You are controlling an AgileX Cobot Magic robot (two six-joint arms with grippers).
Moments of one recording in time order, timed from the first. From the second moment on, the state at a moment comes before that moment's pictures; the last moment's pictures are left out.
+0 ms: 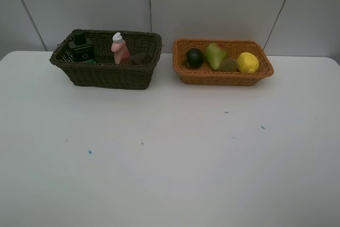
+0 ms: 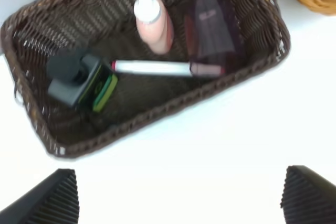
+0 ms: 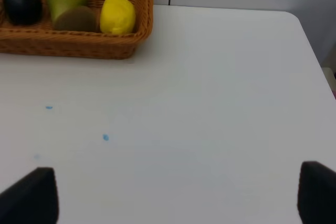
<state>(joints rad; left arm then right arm) -0.28 1.56 -1.66 -0.03 1.21 0.26 -0.01 0.00 -0.52 -0.14 1.06 0.01</state>
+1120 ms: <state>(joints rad) -0.28 0.57 -0.85 -0.07 1.22 0.15 -0.01 0.00 -0.52 -0.14 1.06 0.01</state>
